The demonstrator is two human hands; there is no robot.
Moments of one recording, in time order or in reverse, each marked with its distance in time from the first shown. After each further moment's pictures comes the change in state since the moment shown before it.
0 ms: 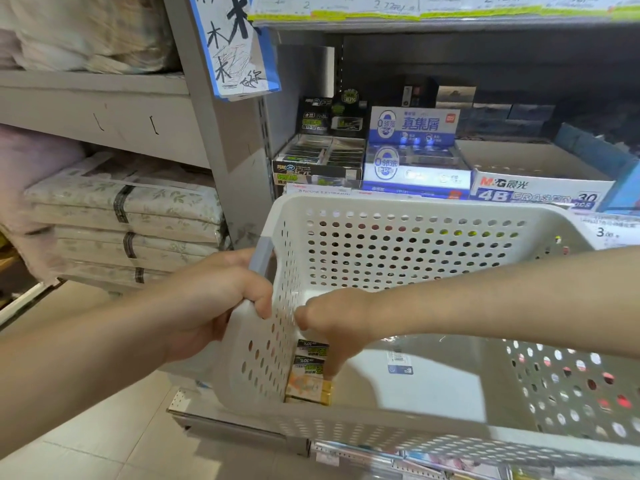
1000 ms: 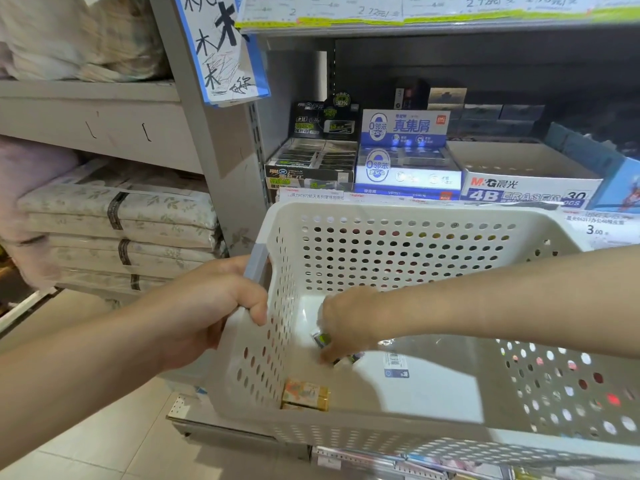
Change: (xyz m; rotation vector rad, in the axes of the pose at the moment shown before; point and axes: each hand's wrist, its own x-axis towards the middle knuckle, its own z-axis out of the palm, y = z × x) left_hand -0.006 -0.001 0.001 -0.020 -0.034 0.005; right_hand -0.005 0.011 0.017 0.025 -0.165 0.310
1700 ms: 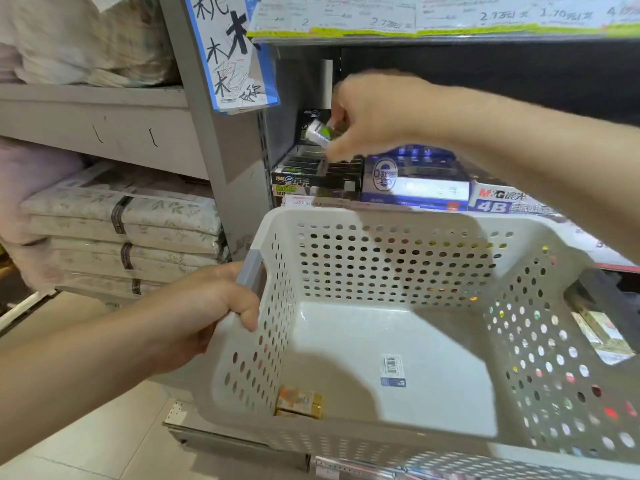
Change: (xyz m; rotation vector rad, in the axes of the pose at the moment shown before) left_hand 0.010 -0.011 -0.019 -0.023 -0.072 0.006; right_hand -0.063 0.077 -0.174 0.087 0.771 0.196
